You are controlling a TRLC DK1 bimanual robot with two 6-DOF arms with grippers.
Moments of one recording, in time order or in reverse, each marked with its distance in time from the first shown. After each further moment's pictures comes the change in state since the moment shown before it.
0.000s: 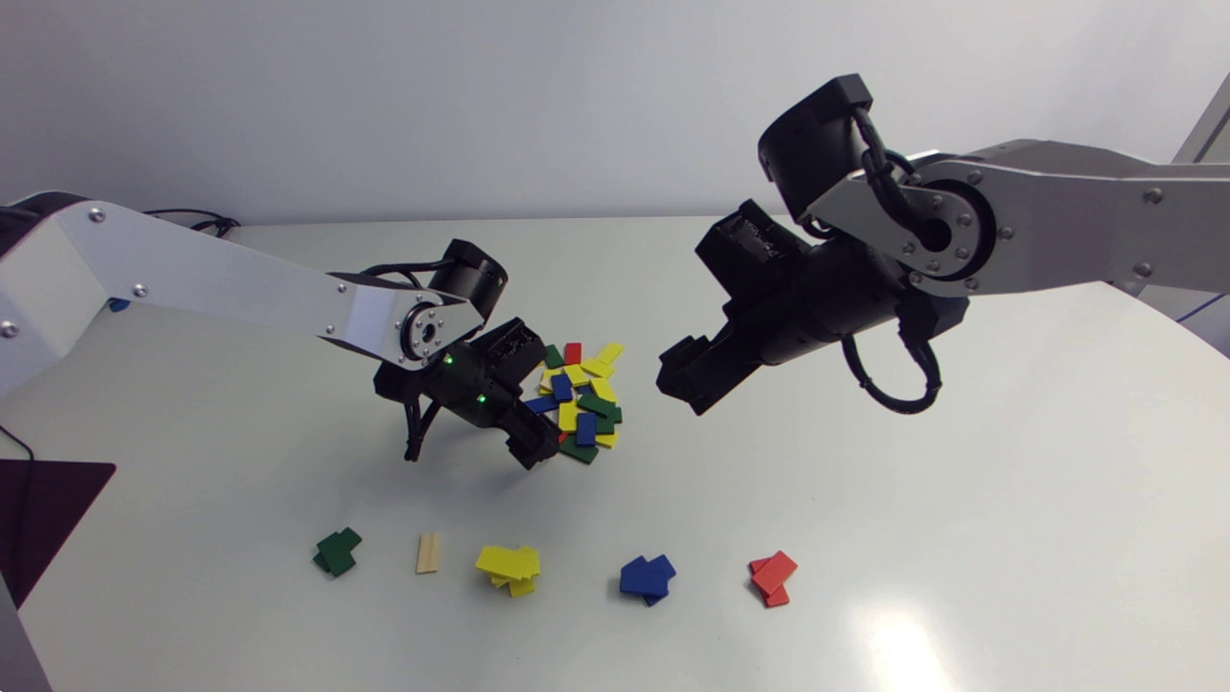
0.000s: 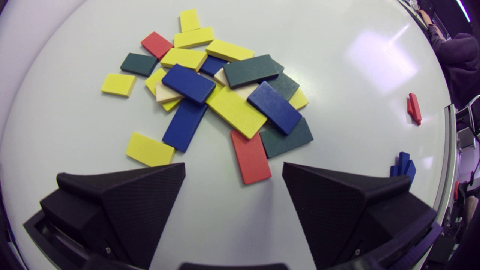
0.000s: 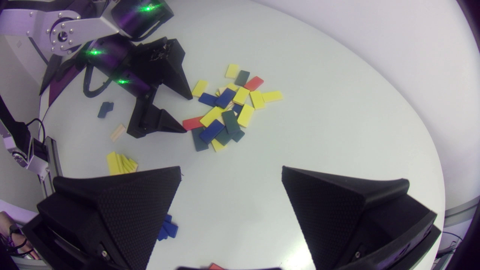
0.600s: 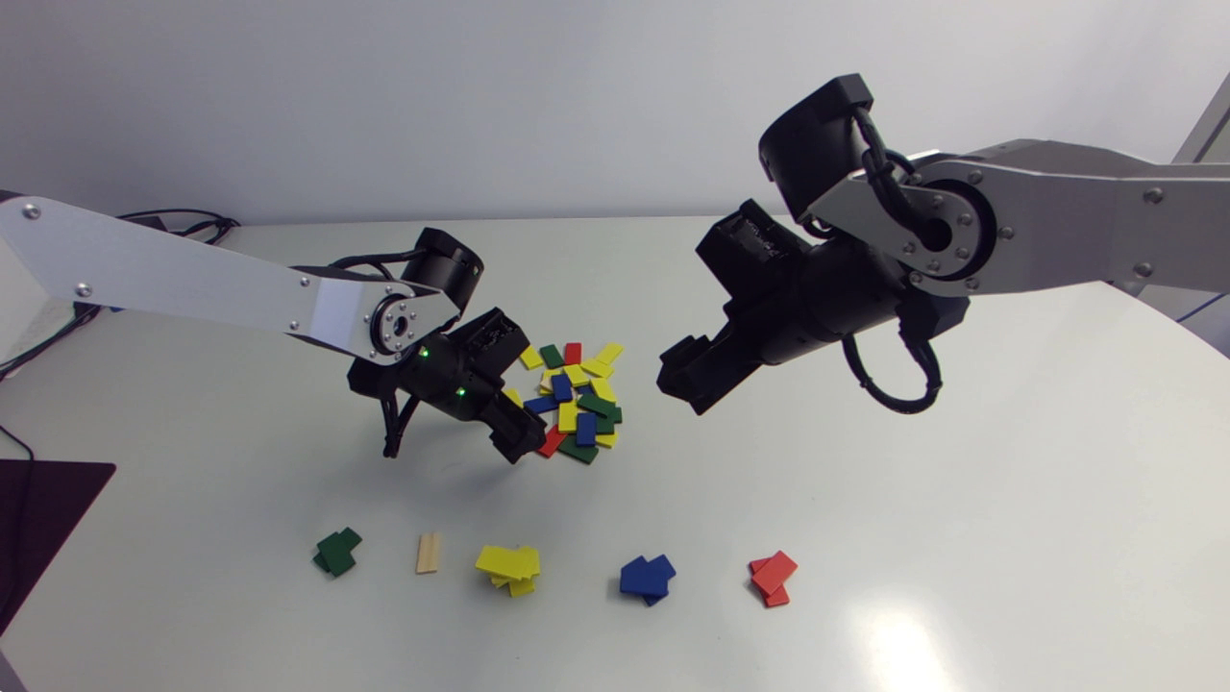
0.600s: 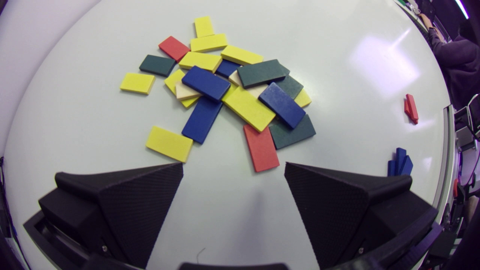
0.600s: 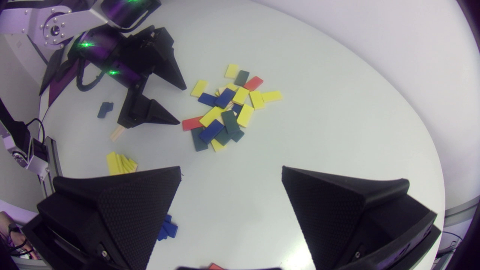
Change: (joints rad) left arm 0.035 -0.061 -0.038 0.008 0.008 0.018; right arm -0.002 0.000 0.000 0.000 -0.001 0.000
